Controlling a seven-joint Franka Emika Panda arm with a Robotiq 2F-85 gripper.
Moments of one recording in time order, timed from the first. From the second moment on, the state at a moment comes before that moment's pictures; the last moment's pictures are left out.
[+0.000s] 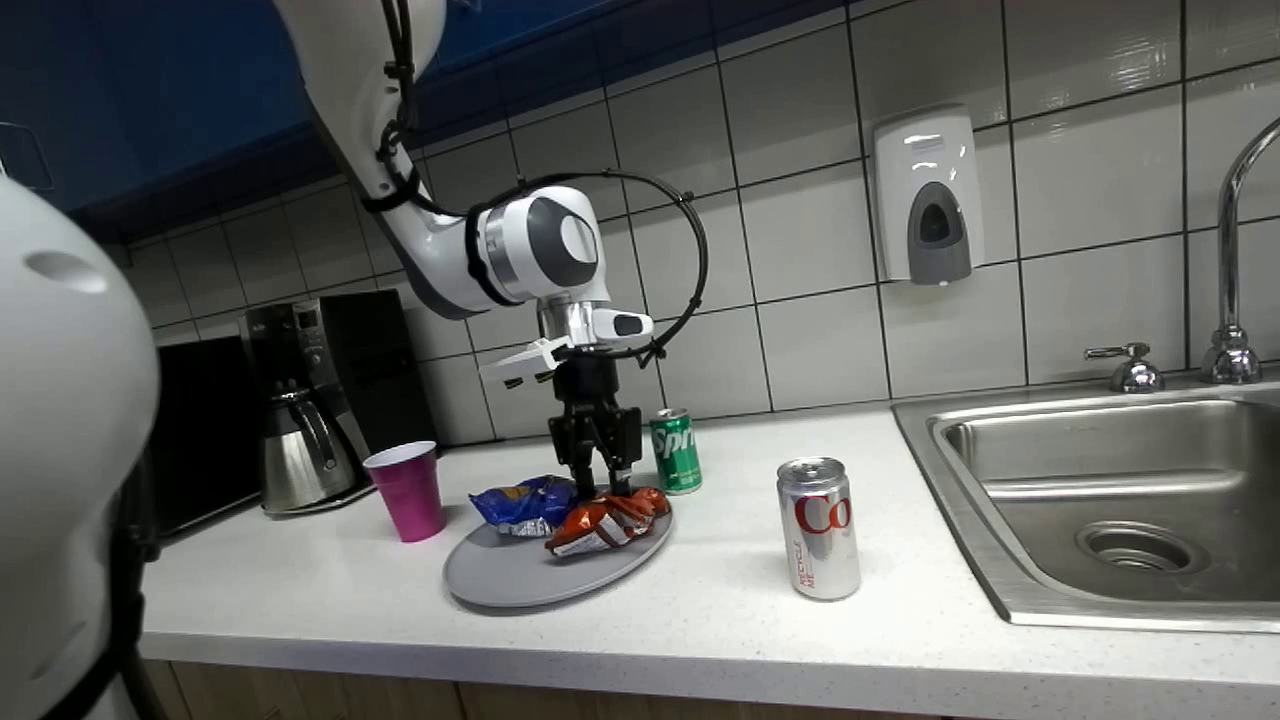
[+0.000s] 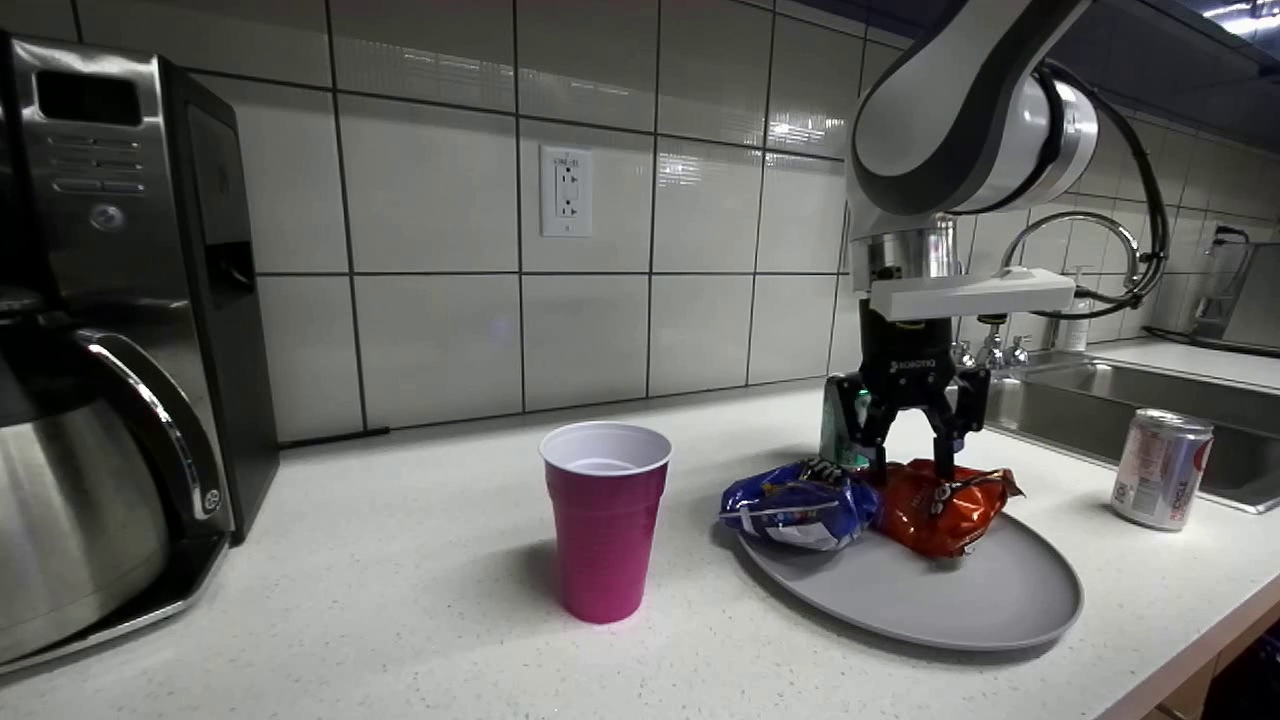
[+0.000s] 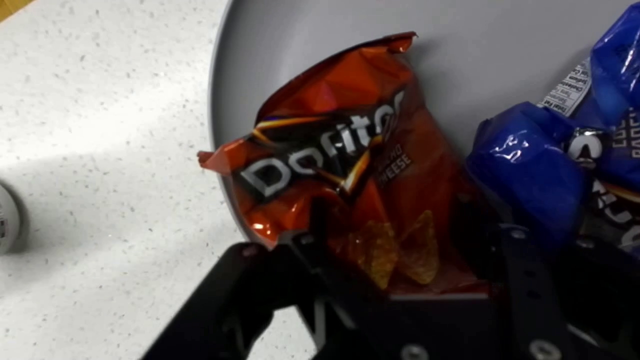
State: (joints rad) arm 0.06 0.19 -0.05 -2.30 -0.04 2.31 0.41
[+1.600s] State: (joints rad) arm 0.06 0.10 -0.05 -2.32 -0.03 2.32 0.41
